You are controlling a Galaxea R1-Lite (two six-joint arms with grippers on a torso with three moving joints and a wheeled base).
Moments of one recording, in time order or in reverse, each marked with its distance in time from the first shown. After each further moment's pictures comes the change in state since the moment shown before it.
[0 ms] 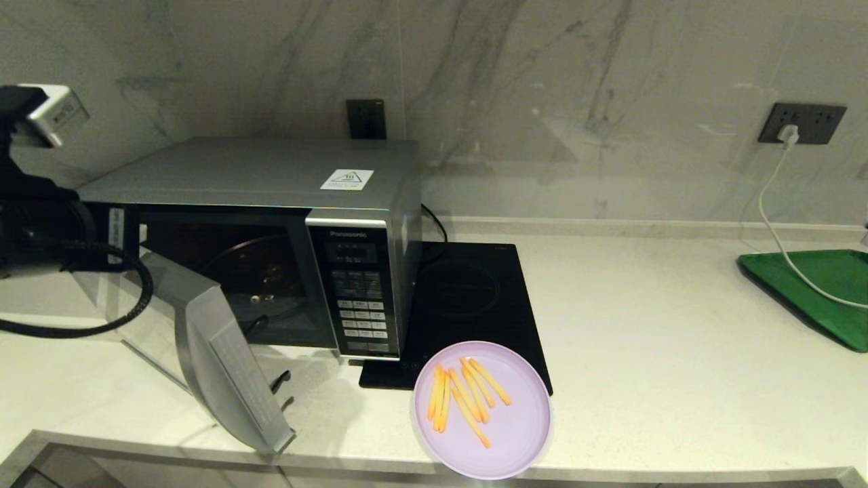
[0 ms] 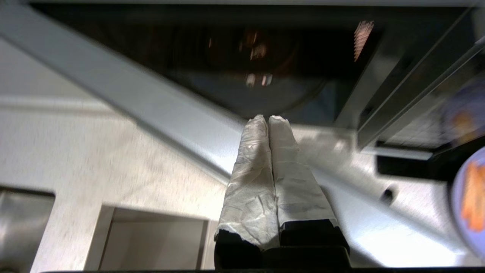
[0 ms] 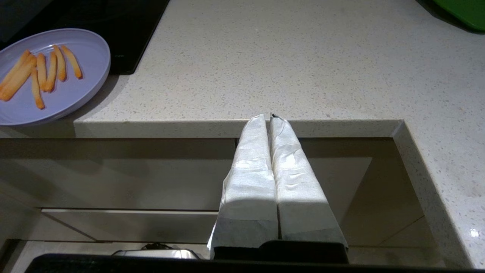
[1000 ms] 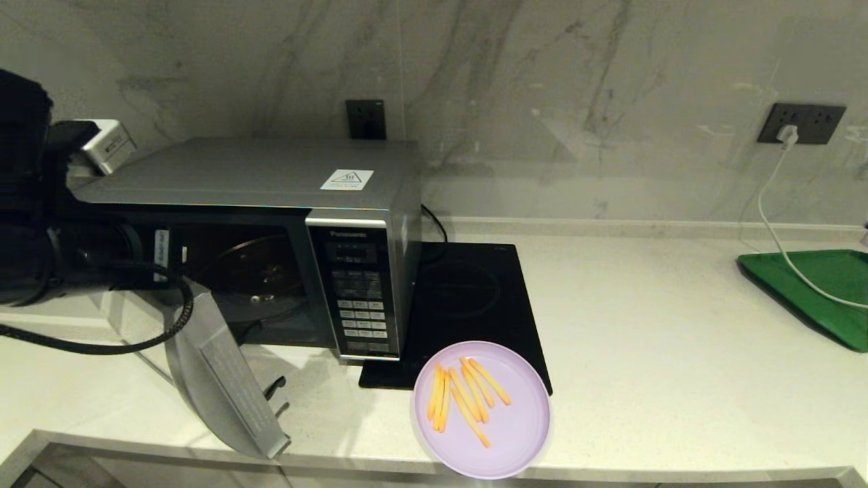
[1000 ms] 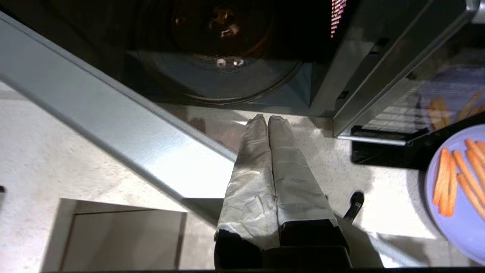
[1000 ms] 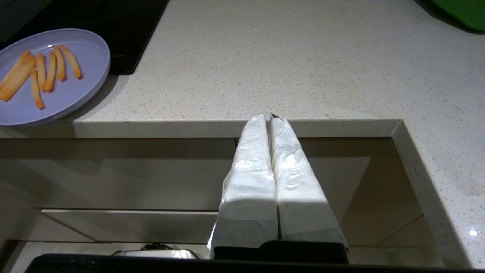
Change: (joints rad) left arm -0.045 0.053 0.063 -0.016 -0.014 -0.099; right arm 0.000 0.000 0.000 0.000 0.000 0.000
